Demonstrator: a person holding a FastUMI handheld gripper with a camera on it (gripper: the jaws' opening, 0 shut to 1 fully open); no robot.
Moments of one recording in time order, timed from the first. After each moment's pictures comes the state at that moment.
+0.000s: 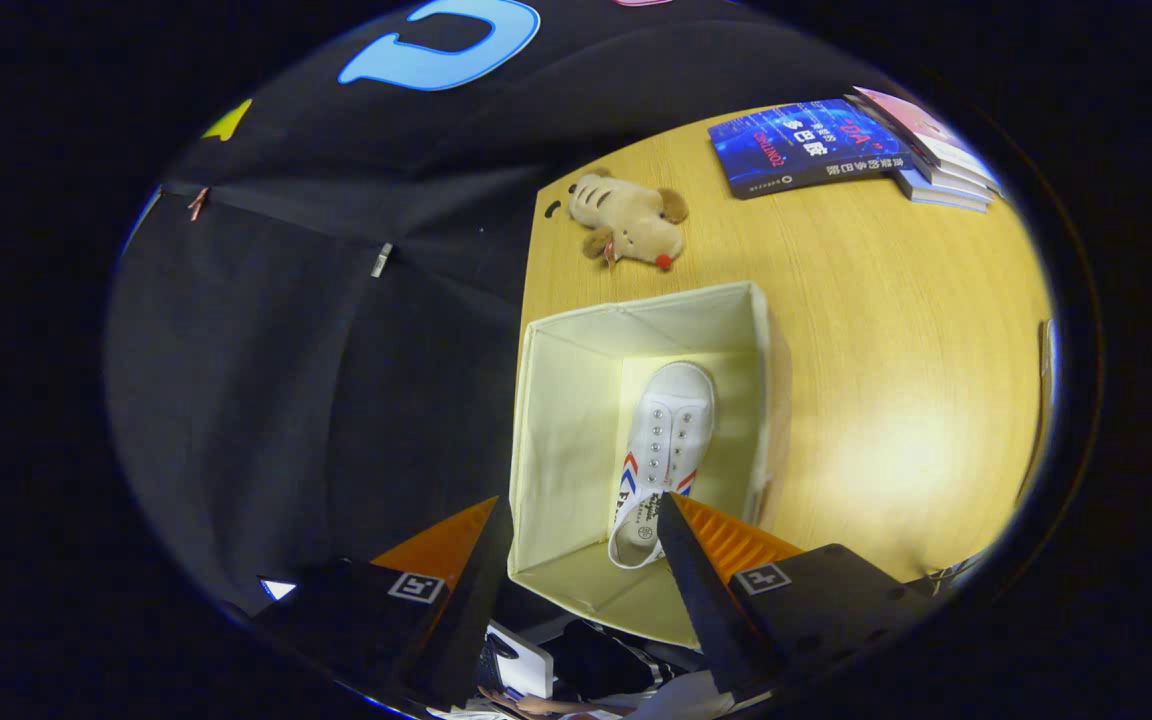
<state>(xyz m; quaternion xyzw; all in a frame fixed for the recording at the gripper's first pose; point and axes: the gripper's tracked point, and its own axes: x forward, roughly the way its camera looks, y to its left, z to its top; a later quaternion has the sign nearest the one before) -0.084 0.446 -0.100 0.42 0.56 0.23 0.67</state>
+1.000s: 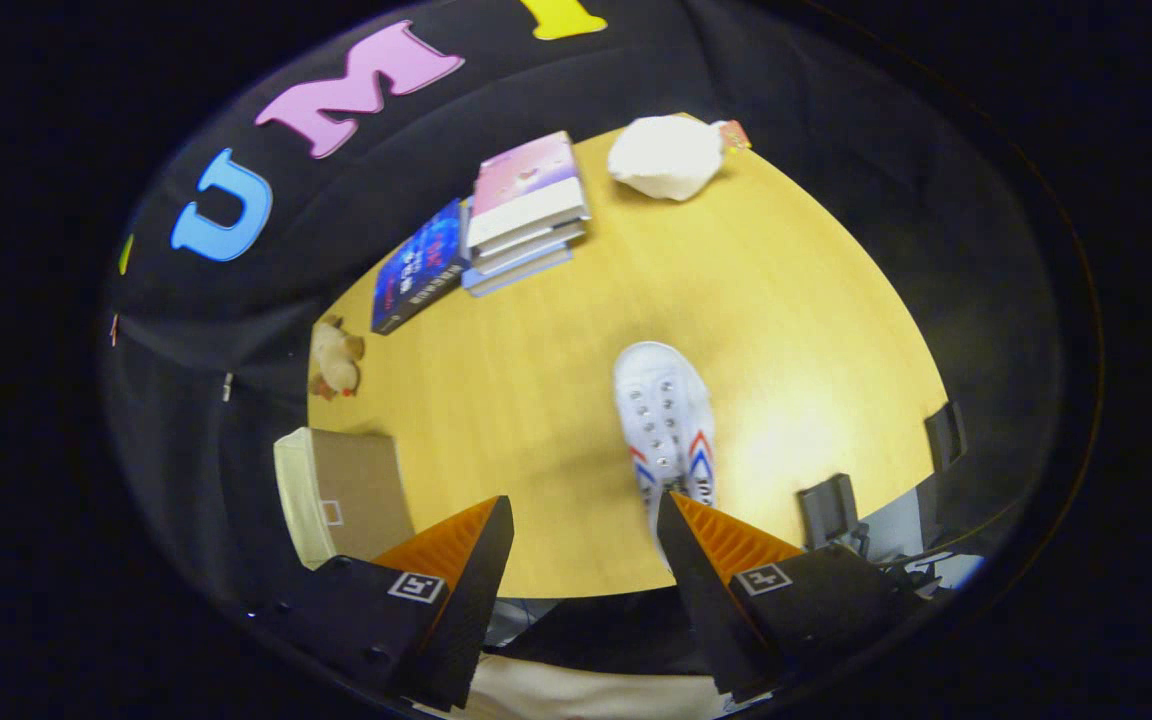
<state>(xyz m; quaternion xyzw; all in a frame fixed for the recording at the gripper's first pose) -0.178 0.019 -0.291 0.37 0.60 -0.02 0.71</state>
